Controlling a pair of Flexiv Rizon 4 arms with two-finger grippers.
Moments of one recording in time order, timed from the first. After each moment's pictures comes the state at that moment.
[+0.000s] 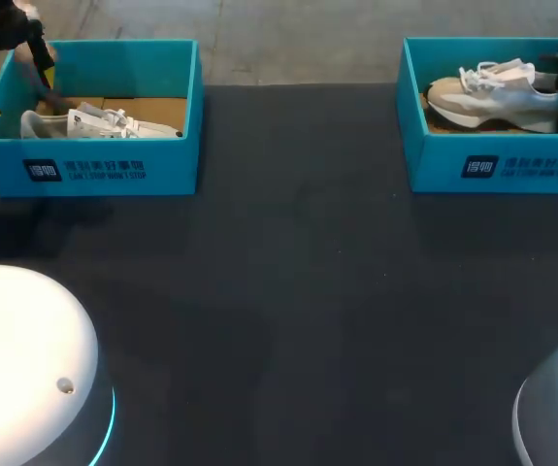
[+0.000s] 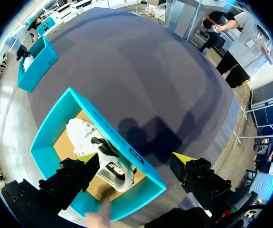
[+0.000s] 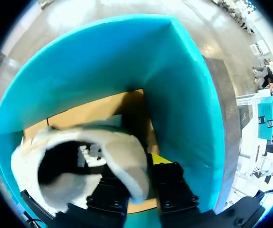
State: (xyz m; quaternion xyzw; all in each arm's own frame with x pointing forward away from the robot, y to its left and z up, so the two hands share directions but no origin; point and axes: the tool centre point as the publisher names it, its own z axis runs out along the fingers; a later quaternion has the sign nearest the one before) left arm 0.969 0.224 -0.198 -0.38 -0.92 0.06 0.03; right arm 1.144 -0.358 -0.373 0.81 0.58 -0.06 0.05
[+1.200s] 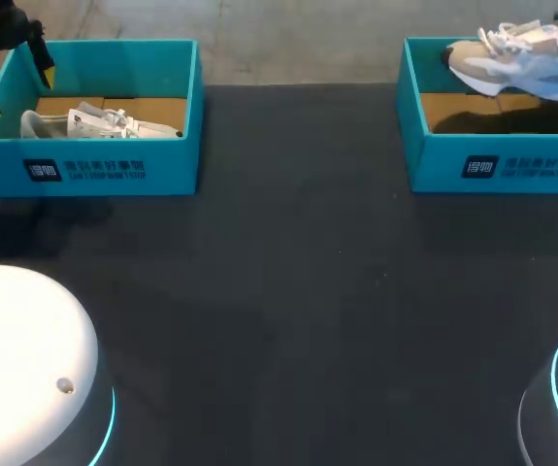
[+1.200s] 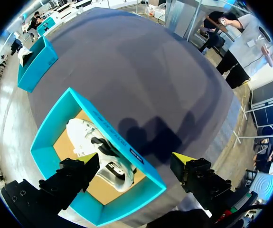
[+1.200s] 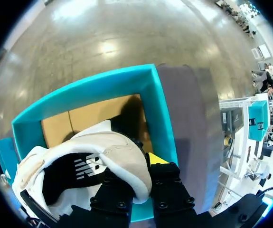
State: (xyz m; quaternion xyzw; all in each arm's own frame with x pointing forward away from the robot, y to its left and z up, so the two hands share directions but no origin) left arm 0.969 0.224 -0.198 -0.38 -0.92 0.06 0.03; right arm 1.134 -0.351 -0.274 0.80 0.60 -0.07 0.04
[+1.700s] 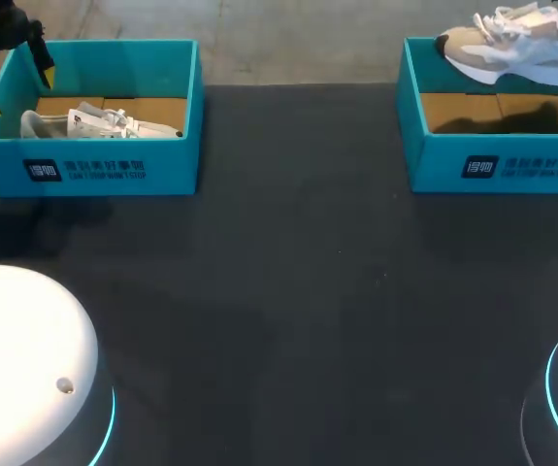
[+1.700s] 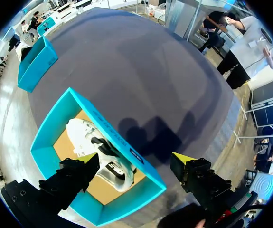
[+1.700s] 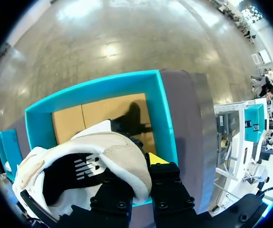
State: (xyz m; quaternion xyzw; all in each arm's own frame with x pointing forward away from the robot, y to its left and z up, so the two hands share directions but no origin) left arm 0.969 0.224 -0.198 -0.38 -0.92 0.06 0.03; right arm 1.117 -0.328 -0.228 0.79 0.61 -0.06 0.06
